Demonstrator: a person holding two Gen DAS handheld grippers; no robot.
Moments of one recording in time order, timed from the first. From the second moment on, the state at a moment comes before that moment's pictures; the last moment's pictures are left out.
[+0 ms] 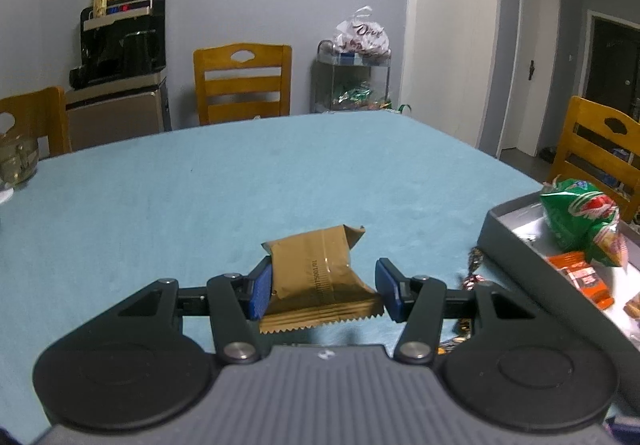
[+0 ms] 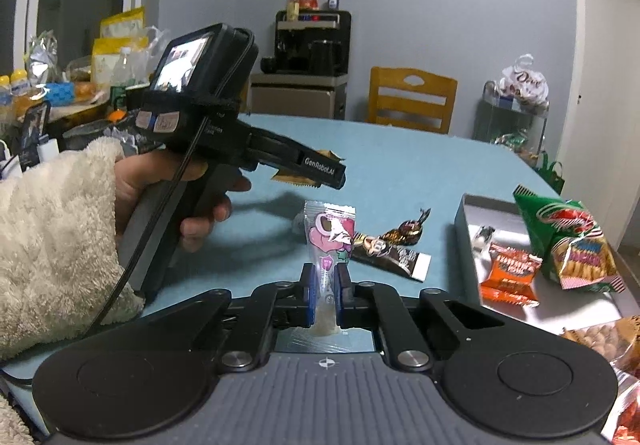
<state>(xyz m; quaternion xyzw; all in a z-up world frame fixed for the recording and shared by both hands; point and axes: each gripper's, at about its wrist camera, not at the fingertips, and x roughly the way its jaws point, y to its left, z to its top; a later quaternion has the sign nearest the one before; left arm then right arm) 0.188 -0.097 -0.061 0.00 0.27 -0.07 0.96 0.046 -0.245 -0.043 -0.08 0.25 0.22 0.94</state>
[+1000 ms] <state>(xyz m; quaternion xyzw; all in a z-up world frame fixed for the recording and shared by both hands) 0.146 -0.175 -0.014 0.04 0.24 -0.15 0.96 0.038 -0.338 -0.007 -0.04 0.19 0.14 0.97</state>
